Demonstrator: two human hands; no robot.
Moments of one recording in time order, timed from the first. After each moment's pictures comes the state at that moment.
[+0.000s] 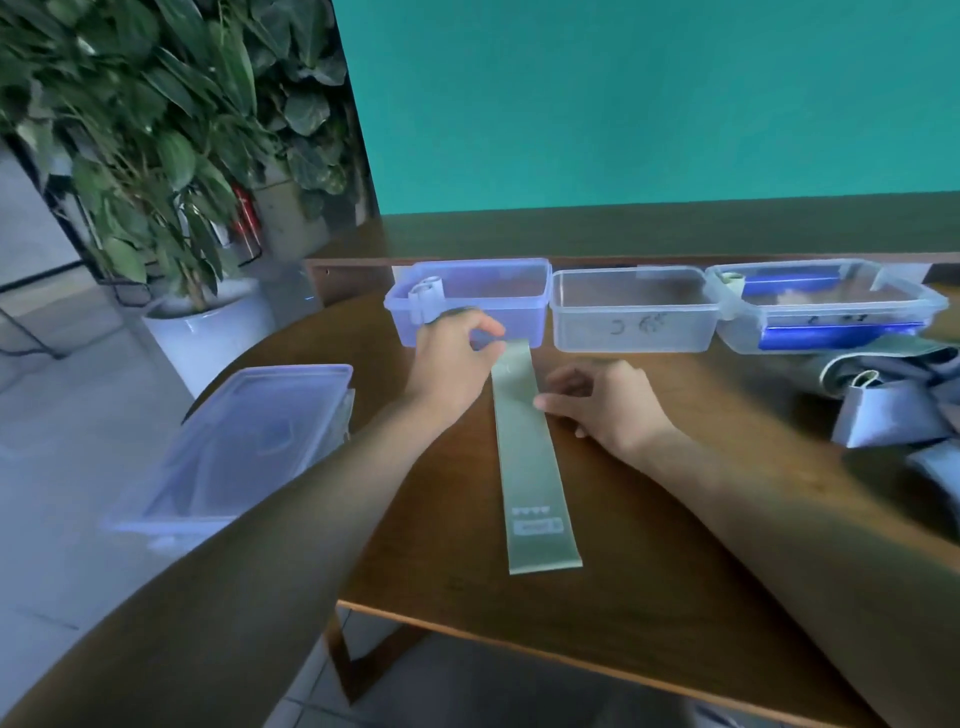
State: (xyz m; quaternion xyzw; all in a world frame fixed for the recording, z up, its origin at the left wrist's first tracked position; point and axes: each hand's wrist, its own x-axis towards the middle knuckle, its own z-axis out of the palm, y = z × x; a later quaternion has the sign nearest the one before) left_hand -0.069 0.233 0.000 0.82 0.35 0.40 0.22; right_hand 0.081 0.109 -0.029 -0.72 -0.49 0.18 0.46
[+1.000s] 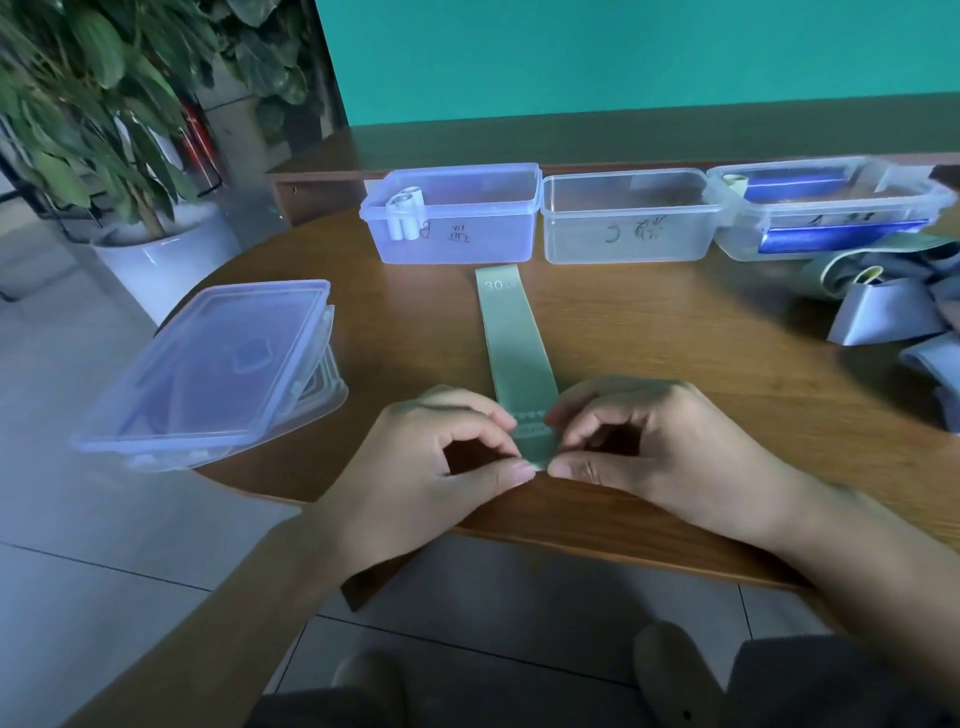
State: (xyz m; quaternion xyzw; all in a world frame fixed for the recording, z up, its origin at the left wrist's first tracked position) left_hand -0.184 0.104 -0.028 0.91 0.23 0.24 0.27; right_hand 0.032 -0.016 -0.033 -0.60 -0.69 0.16 0.37
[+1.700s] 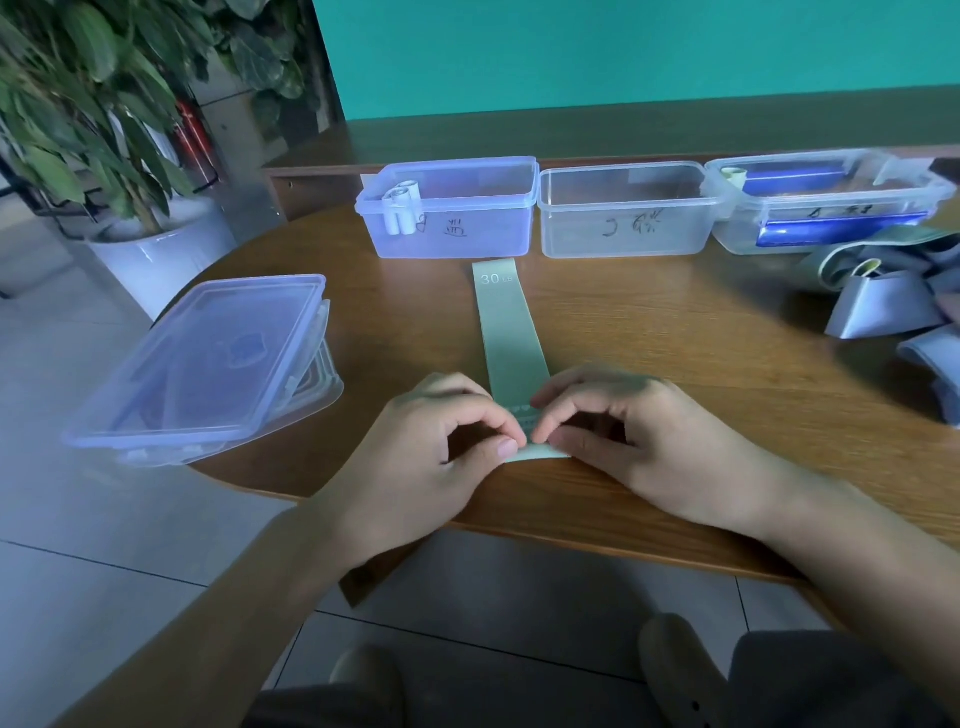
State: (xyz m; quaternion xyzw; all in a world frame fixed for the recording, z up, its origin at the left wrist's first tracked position) left_hand -0.179 0.103 -0.029 0.91 0.22 0.23 0.25; right_hand 0.028 -0.011 -0.032 -0.61 -0.70 0.17 0.33
